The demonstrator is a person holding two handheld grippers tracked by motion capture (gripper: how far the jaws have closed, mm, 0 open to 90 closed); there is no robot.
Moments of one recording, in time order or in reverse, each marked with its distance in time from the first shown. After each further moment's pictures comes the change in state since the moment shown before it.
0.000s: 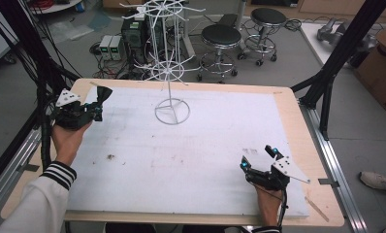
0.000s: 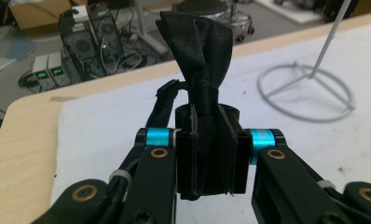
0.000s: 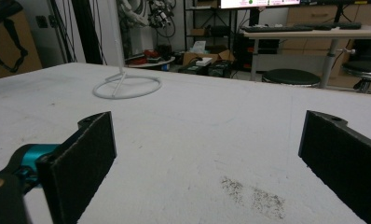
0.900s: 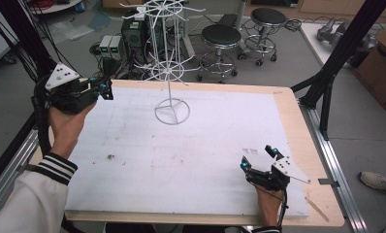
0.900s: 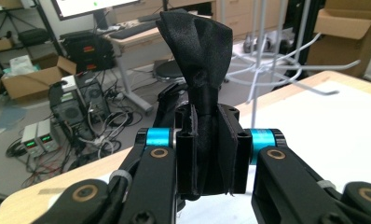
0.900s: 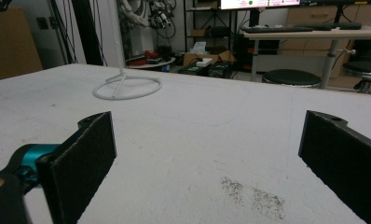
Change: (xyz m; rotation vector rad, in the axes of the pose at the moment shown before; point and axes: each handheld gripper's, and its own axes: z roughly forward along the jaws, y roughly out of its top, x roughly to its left) left arm -0.052 0.088 -0.038 -0.180 -0.078 0.100; right arm 0.000 0.000 0.000 -0.006 0.001 0.002
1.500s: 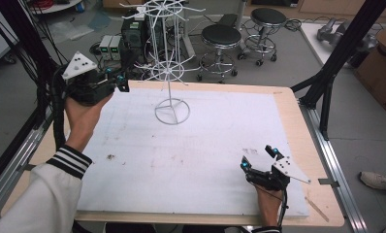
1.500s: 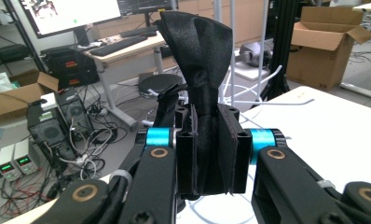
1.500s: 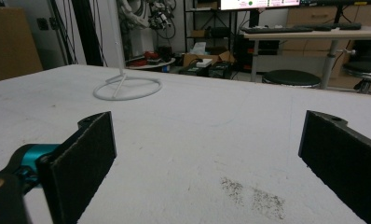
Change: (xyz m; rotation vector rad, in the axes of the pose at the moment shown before) left arm -0.029 0.027 0.022 -0.034 -0.059 0.015; right arm 0.000 0.000 0.000 -0.001 -0.001 0.004
